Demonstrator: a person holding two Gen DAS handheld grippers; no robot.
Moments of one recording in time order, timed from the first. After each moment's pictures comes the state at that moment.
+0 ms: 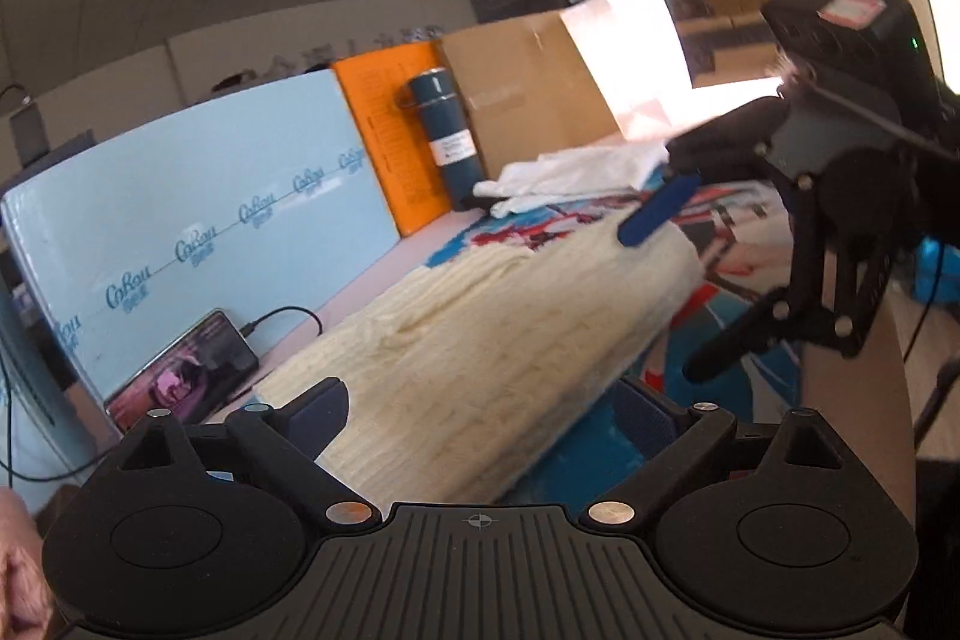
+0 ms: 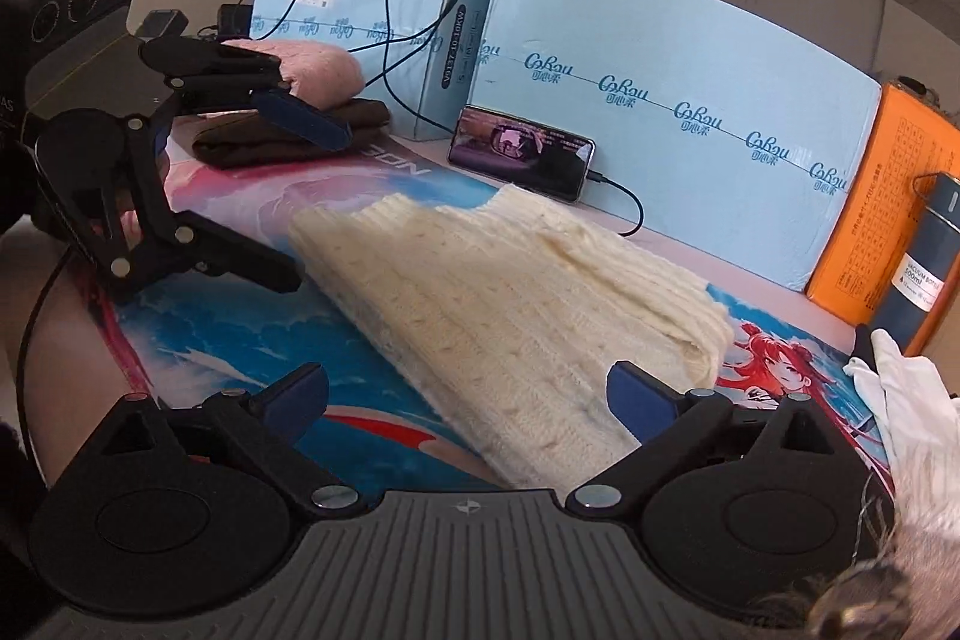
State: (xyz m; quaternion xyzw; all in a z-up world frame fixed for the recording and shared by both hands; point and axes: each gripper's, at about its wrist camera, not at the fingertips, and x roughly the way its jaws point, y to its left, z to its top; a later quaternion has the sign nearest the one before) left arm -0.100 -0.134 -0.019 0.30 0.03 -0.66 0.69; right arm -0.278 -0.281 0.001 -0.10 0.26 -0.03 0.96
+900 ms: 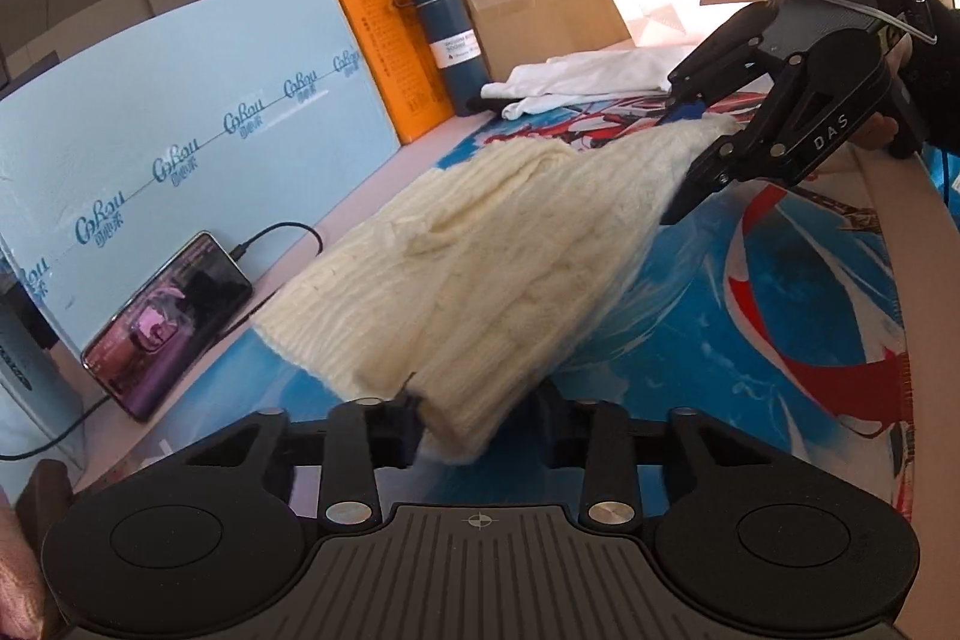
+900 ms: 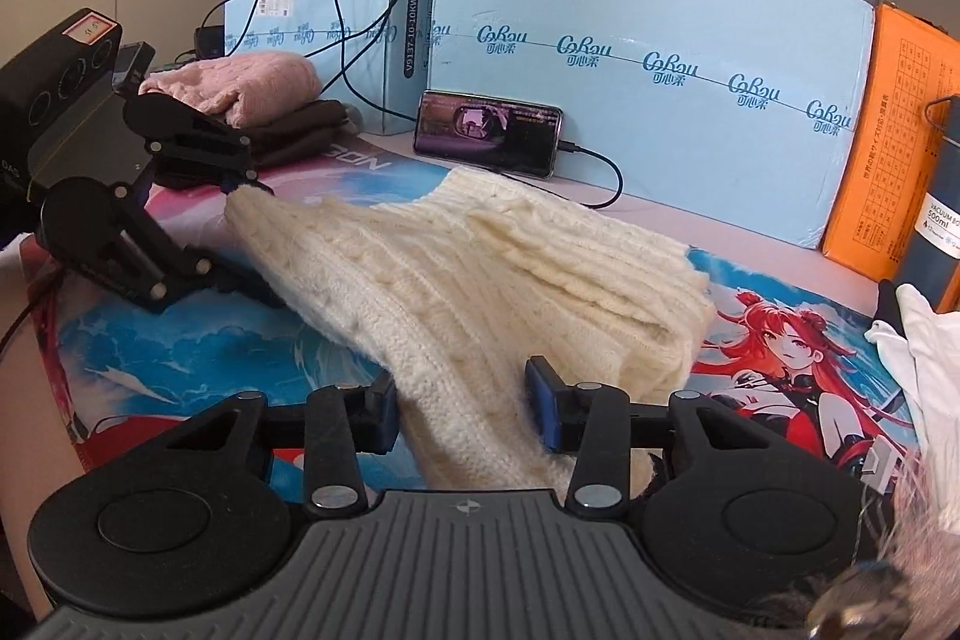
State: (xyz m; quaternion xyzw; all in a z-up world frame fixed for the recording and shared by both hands) left arm -0.056 -0.156 -0.035 0.33 0.08 -0.65 0.68; right arm -0.263 -0.343 -0.003 -0.03 0.26 -0.02 0.96
